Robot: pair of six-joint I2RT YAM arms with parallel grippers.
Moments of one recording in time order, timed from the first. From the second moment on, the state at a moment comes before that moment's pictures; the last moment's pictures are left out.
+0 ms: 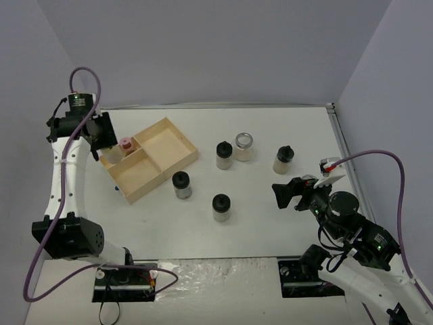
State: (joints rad) left arm 0.15 1.48 1.67 -1.09 -0.07 -0.19; right arm 0.77 0.47 0.86 -0.66 0.36 0.41
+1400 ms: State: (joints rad) left arm 0.23 1.85 1.66 -0.88 -0.05 -0.26; right arm 0.77 0.43 0.82 -0.66 0.29 0.40
